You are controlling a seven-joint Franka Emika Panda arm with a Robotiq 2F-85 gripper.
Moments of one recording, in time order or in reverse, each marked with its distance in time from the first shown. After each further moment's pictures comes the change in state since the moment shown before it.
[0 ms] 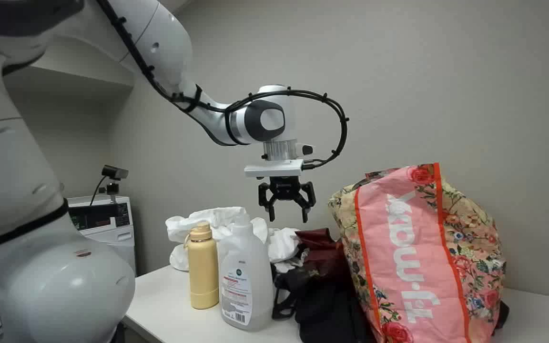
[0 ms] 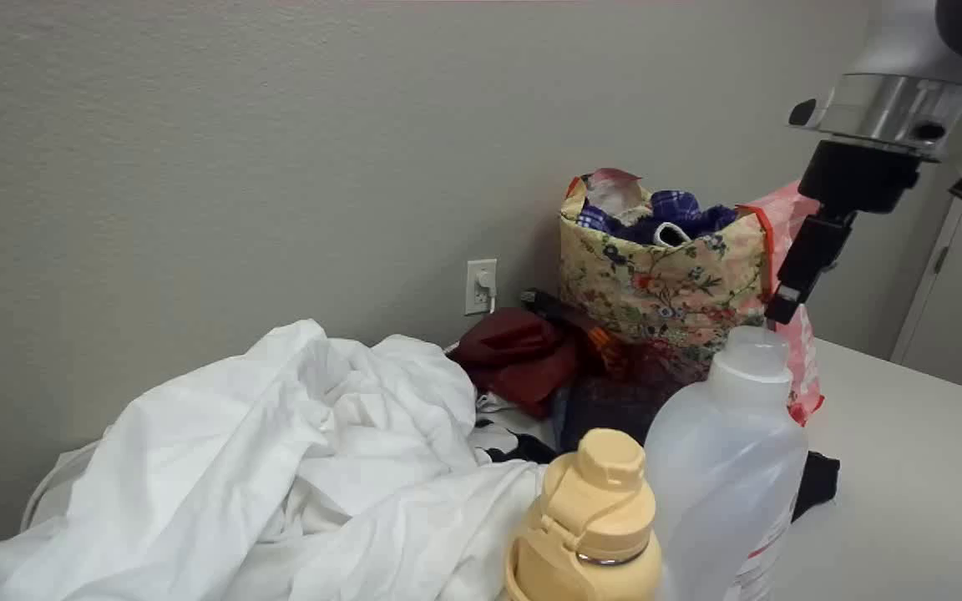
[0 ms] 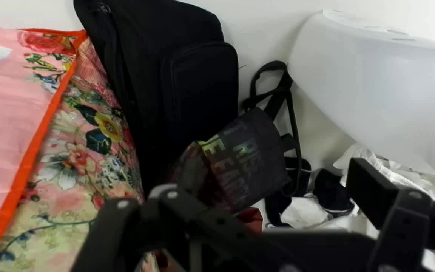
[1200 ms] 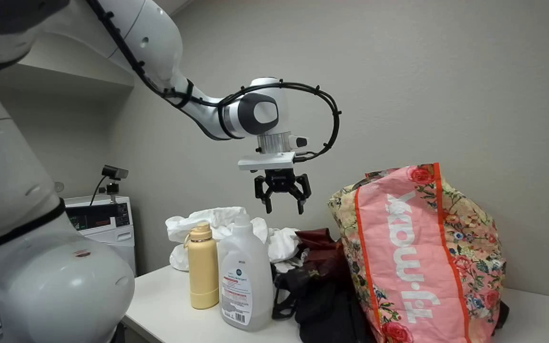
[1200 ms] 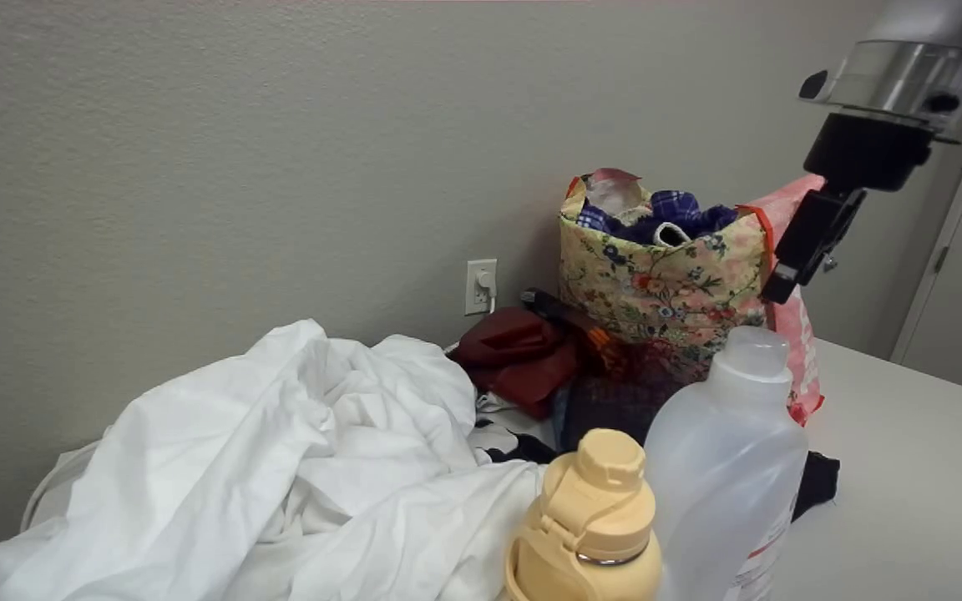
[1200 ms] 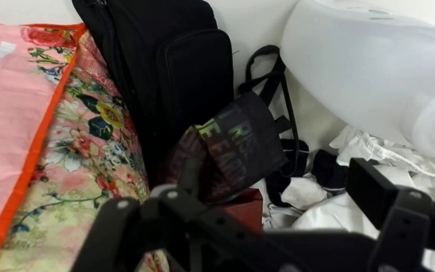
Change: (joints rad) arm -0.007 -0.048 0.036 -0.001 0.000 -0.002 0.074
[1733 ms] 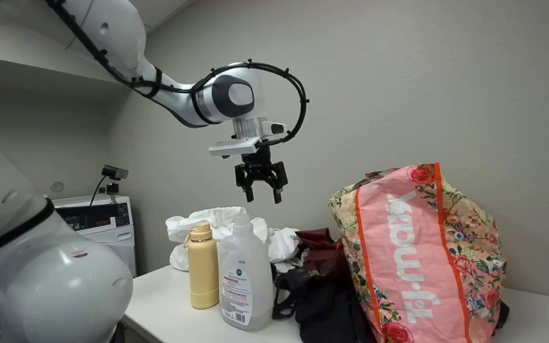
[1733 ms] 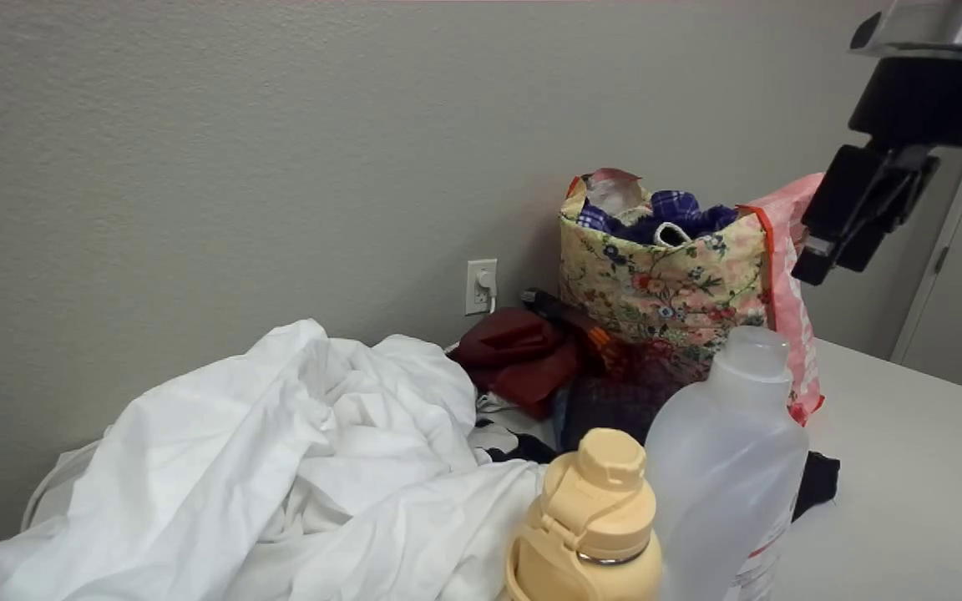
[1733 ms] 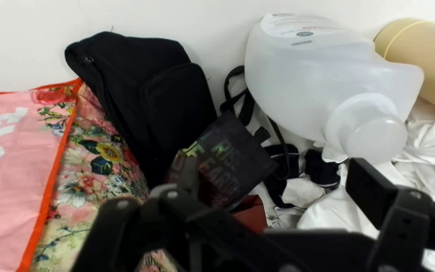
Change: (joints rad) arm -0.023 -0.147 0.116 -0.029 -0.002 -0.141 0.270
